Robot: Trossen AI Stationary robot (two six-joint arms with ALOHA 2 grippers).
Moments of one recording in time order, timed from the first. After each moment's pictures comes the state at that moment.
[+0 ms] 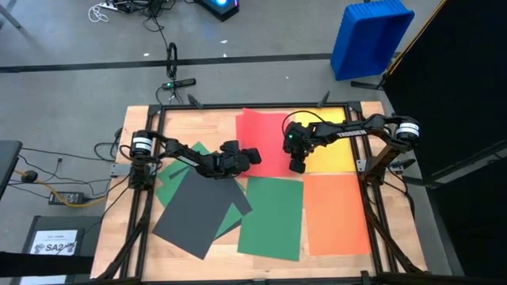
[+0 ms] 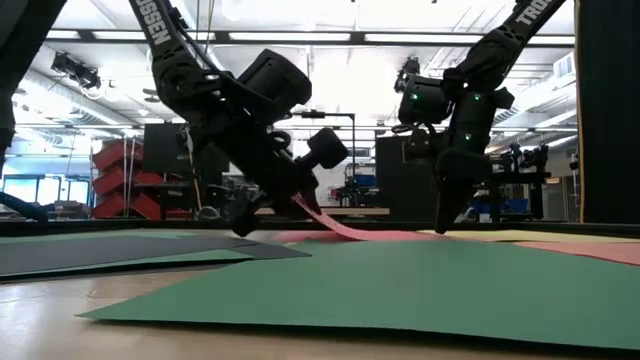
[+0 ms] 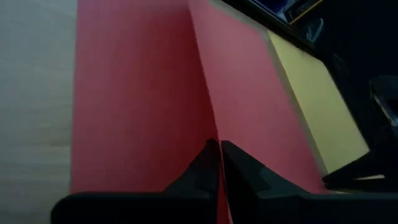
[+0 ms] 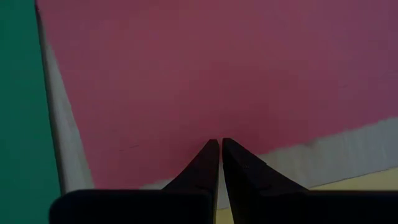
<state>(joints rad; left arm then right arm) 0.05 1.92 0.87 0.41 -0.72 -1.29 -0.37 1.62 0.84 -0.44 -0.09 -0.09</state>
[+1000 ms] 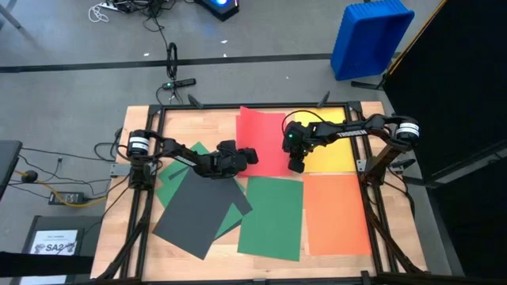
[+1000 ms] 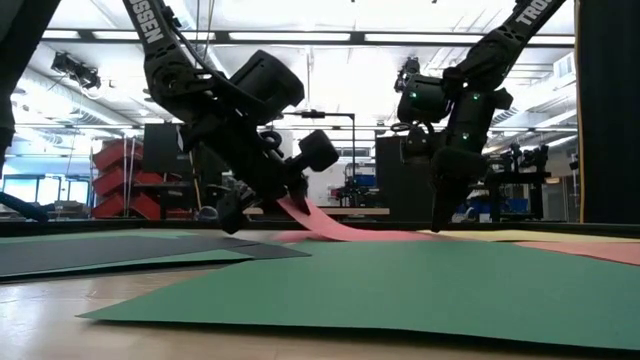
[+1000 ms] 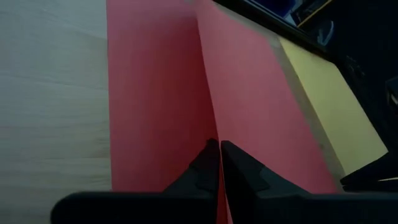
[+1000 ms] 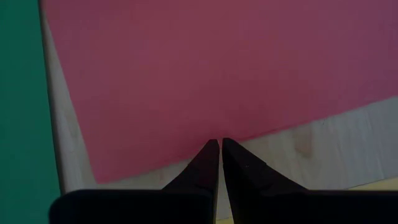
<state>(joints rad) 0.05 1.89 0.83 0.39 -0.74 -1.26 -0.37 1.62 0.84 -0.41 -0.09 -0.08</state>
